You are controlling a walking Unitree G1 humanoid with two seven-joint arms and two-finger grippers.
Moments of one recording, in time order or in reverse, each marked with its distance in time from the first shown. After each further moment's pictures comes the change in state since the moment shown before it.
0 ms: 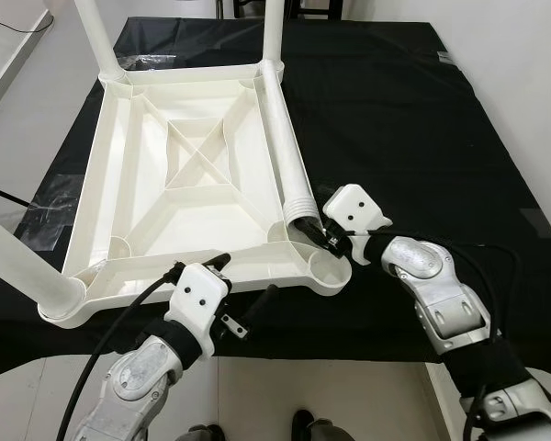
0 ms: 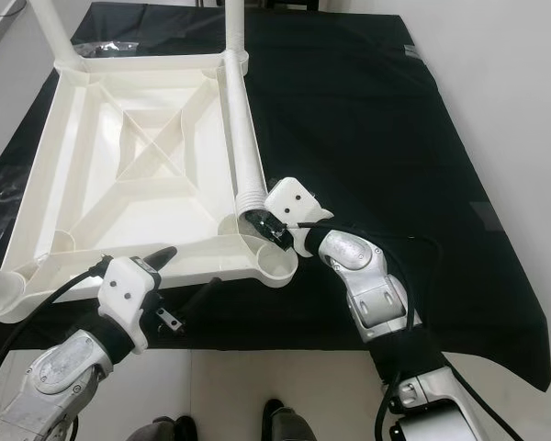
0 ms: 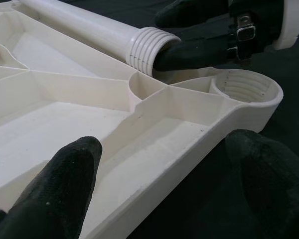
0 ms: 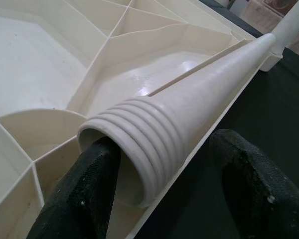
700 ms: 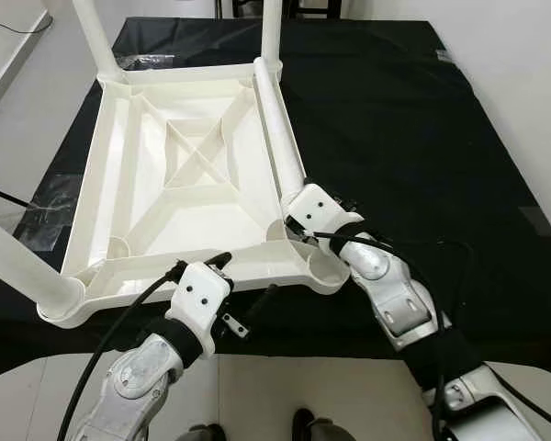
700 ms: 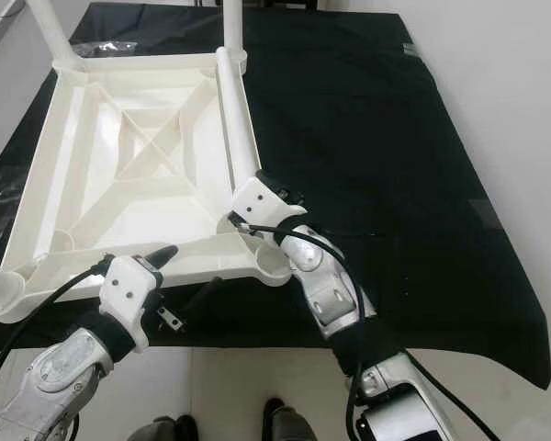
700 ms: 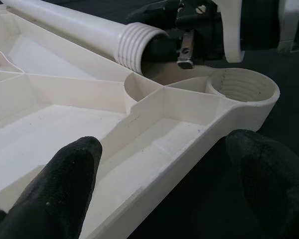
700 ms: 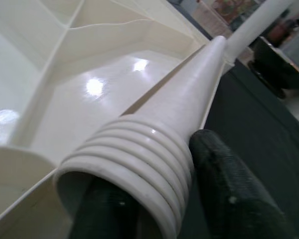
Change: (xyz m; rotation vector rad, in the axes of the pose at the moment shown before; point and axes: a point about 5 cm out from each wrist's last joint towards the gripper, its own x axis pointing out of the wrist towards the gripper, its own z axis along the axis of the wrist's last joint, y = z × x) left arm 0.001 0.000 0.001 0.019 0.002 0.000; right arm 0.034 0.021 0.011 -0.174 0.054 -0.233
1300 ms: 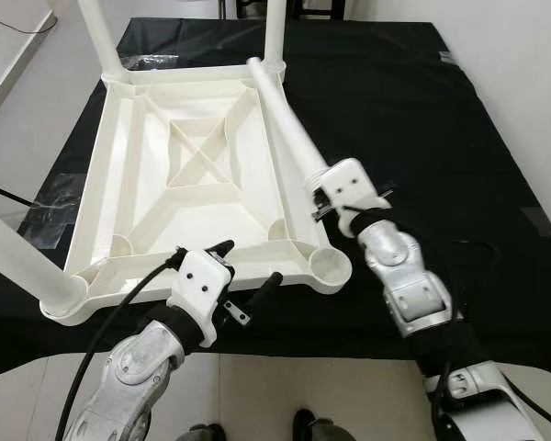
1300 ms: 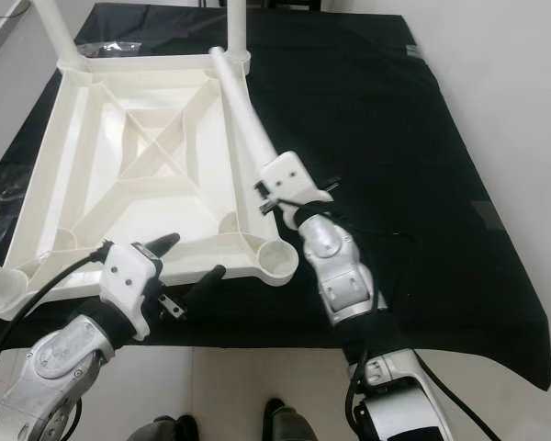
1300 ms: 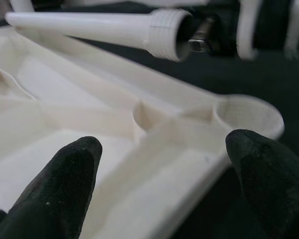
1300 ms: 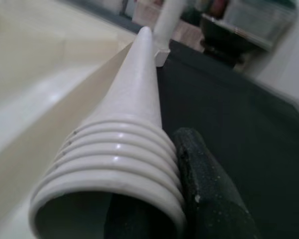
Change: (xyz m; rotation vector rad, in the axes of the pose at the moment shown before) left arm 0.014 0.008 0.019 -0.033 -0.076 0.015; right arm -0.009 -0.047 -0.016 0.398 -0.027 -0.206
